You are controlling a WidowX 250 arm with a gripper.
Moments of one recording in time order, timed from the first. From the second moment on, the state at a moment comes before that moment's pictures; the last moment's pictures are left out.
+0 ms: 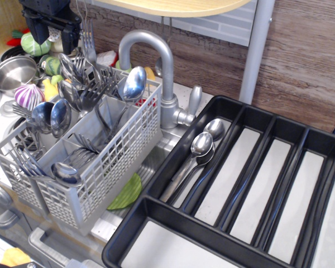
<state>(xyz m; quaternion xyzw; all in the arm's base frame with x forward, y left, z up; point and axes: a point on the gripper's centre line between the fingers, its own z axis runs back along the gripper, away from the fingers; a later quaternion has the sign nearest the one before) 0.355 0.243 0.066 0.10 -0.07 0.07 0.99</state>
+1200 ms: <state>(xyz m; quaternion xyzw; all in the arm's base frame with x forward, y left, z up) 0.353 0.241 0.030 0.04 -0.06 0.10 0.99</state>
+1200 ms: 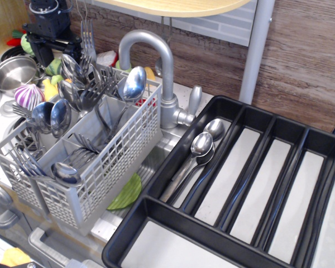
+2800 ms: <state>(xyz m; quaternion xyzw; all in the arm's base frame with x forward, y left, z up) 0.356 0.168 0.178 0.03 0.04 0.09 0.99</state>
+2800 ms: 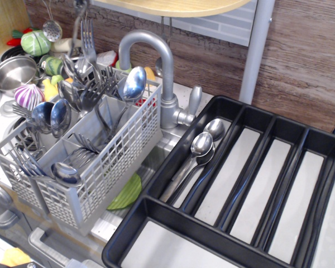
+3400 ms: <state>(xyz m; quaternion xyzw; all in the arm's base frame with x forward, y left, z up) 0.343 0.106 0.233 -0.03 0.10 0.25 0.96</state>
